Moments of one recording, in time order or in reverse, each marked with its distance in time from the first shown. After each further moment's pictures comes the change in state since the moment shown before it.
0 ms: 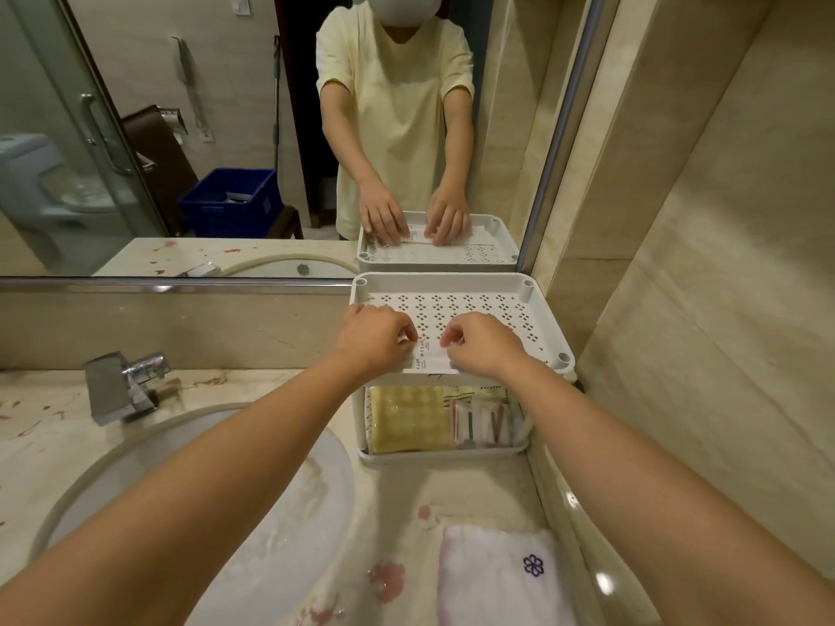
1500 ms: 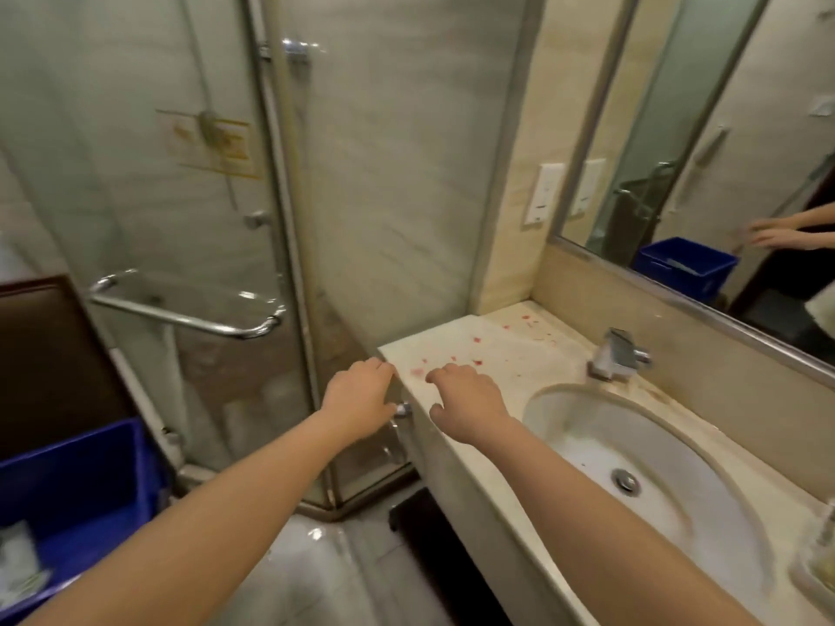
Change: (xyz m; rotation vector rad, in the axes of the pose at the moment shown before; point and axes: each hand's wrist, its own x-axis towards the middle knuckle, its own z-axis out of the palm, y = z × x) left_hand -0.637 -0.218 -0.110 0.157 0.105 -1.081; right_hand -0.310 -0.448 0.295 -0.405 -0.280 -1.167
